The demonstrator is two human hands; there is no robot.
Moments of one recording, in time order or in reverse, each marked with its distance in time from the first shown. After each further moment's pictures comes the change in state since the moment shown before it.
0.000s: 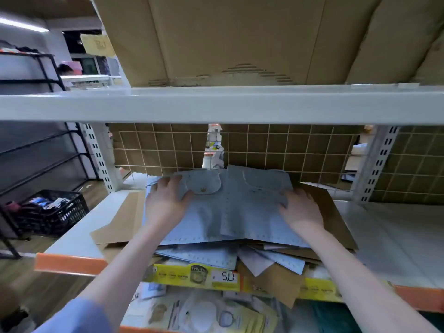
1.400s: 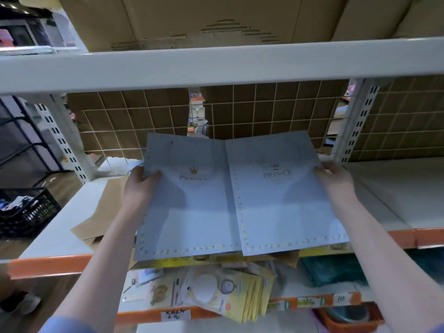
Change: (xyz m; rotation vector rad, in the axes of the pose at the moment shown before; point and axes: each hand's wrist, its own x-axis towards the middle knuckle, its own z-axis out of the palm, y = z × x) left_hand 0.011 -0.047 0.003 -0.905 -0.138 -0.258; right_hand -0.023 0.046 -0.010 0.779 0.284 0.465
